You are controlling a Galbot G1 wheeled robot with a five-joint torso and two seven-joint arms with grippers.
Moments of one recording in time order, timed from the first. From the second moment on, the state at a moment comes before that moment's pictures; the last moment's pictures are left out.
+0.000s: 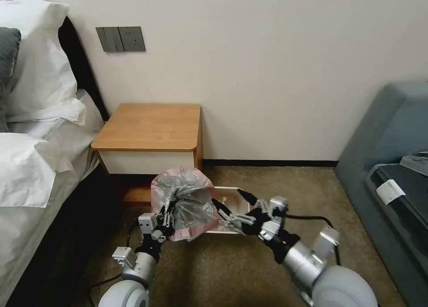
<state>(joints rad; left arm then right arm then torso) 1.58 -1.36 -0.46 -2.02 -0.48 -0.04 0.10 -1.36 0.98 0.11 2.37 0.92 -0.29 0.15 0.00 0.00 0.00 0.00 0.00</state>
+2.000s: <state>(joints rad) 1.61 -1.37 -0.52 -2.06 -0.53 -0.08 0.23 -1.10 1.06 -0.07 2.14 0.74 -0.34 0.16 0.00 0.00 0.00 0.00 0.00</state>
